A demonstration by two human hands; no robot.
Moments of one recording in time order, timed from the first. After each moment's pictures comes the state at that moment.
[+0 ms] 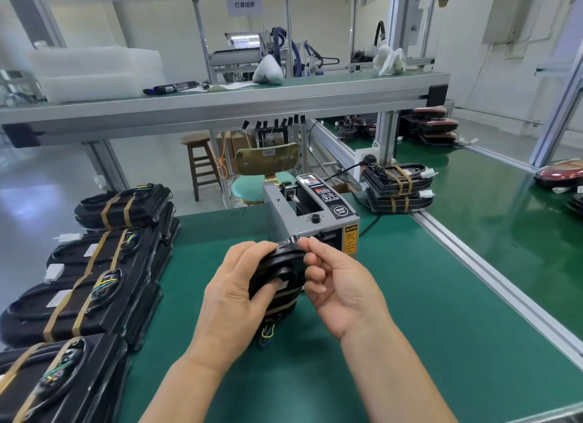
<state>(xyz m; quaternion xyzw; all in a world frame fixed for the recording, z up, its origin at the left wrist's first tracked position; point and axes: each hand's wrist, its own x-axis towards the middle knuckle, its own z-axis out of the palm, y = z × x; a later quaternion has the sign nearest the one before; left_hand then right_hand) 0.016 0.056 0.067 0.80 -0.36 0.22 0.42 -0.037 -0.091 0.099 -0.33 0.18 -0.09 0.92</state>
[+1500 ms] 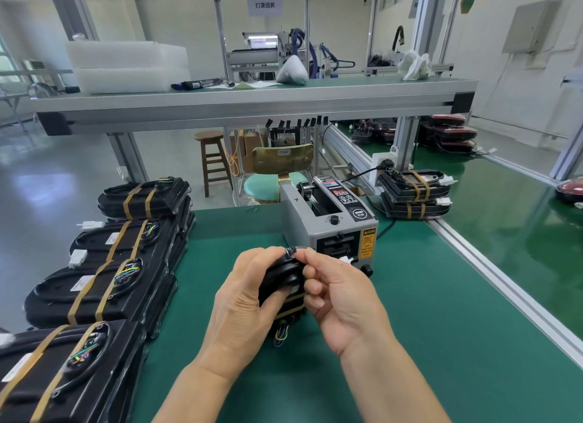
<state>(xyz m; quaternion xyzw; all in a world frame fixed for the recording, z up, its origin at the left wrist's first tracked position) 0.012 0.073 0.056 0.78 -0.36 0.24 0.45 -0.044 -0.059 0.105 -0.40 0.18 -0.08 0.89</state>
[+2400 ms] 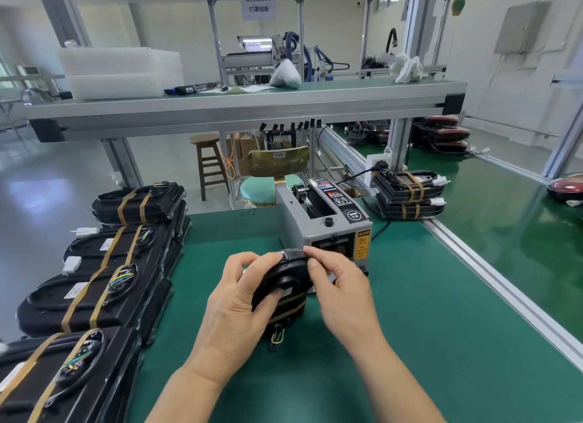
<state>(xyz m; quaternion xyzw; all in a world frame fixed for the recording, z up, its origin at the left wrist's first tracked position) 0.012 0.078 0.060 0.82 -0.36 0.22 0.40 -0.038 -0.081 0.071 -0.80 0.11 -0.30 0.51</state>
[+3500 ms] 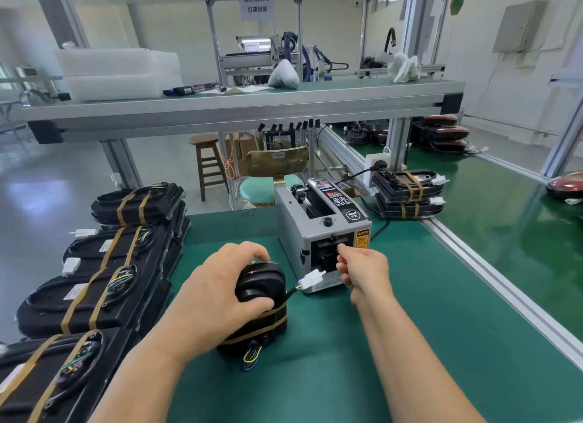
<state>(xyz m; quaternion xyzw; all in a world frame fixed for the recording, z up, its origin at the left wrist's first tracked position) 0.017 0.101 0.113 0.88 -0.36 0.07 0.31 0.017 -0.139 0.057 -0.53 0.37 -0.21 0.73</state>
